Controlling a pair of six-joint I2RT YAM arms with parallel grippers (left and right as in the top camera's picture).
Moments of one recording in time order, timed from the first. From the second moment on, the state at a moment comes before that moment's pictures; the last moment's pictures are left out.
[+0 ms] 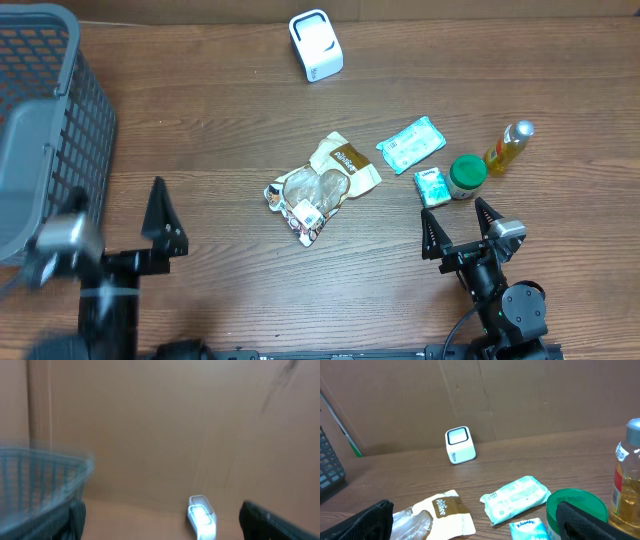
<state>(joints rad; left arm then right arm) 0.12 0.34 0.86 -0.38 0.07 -0.21 0.29 0.01 0.02 -0.03 0.03 0.25</state>
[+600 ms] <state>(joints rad) 0.12 0.01 0.26 0.21 0.12 -0.26 0.29 0.01 0.02 -0.03 0.02 0.25</state>
